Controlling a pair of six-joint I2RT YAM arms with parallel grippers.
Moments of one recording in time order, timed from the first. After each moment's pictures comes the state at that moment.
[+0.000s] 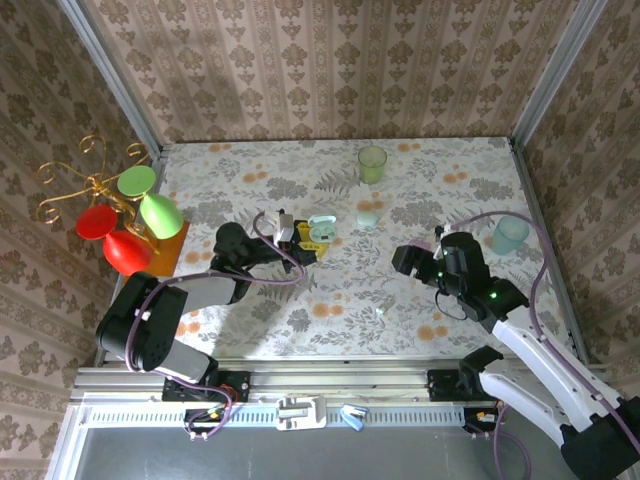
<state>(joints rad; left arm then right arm) -0.51 1.48 0.51 1.16 1.00 -0.20 0.41 0.80 0.61 -0.49 -0.08 0.77</state>
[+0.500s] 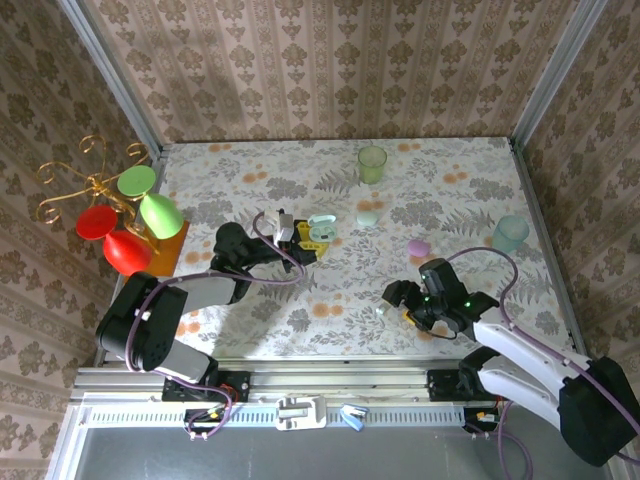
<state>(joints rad) -0.51 1.48 0.51 1.16 0.99 -0.20 0.49 0.94 0.36 -0.35 -0.28 1.14</state>
